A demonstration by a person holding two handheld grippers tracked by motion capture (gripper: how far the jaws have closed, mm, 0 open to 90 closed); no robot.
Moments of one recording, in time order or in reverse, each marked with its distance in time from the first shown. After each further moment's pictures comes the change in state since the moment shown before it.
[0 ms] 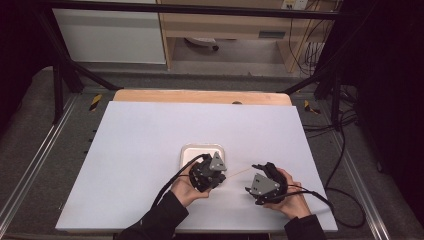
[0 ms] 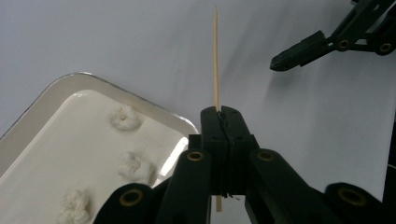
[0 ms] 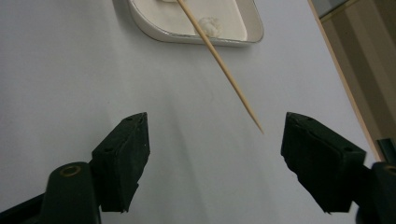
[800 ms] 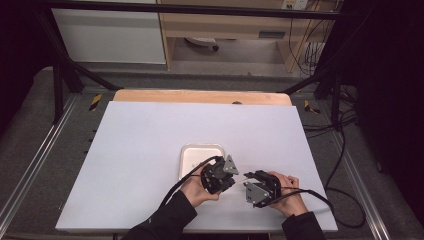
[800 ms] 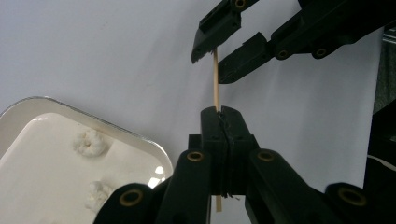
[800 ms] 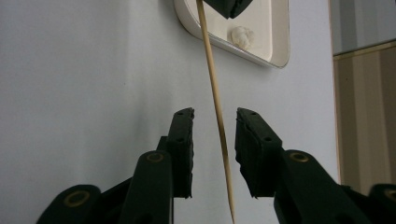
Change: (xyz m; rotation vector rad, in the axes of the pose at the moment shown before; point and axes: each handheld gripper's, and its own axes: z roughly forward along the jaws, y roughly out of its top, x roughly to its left) left arm -0.014 0.019 0.015 0.047 -0.057 0.058; right arm 0.006 0.009 0.007 0.028 0.028 -0.312
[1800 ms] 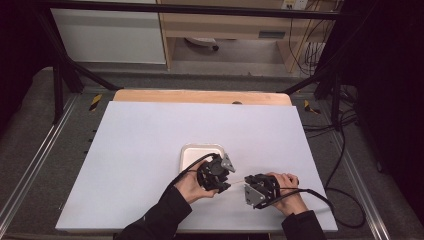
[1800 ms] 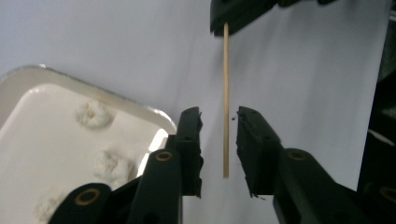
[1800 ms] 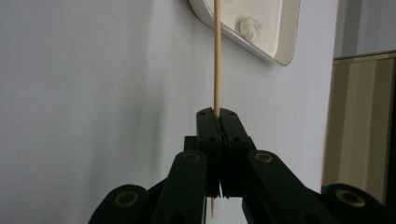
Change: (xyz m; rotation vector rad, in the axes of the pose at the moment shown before) left arm 0.013 -0.002 -0.003 0.123 -0.044 -0.009; right arm -0.001 0.004 0.000 0.062 -0.001 -0.123
